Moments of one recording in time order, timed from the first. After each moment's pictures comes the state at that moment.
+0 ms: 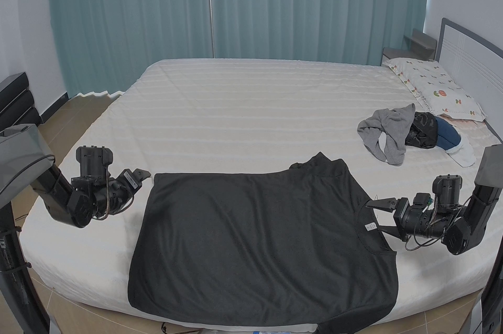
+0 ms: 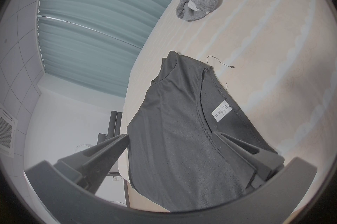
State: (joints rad) left arm -0.03 2.13 -0.85 -0.72 -0.04 -0.78; right arm 0.01 2.15 -0.42 -1.17 0.55 0.83
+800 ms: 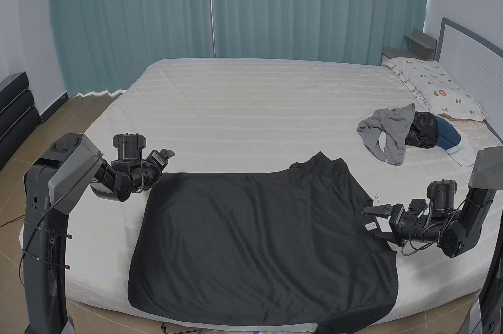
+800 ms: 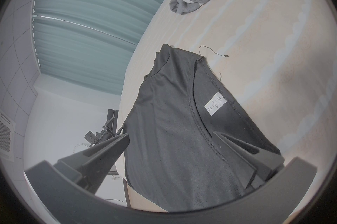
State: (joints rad) left arm -0.04 2.56 -1.47 -0.60 -0.09 -0.86; right arm 0.02 2.20 -0.43 -1.17 0.54 0.83
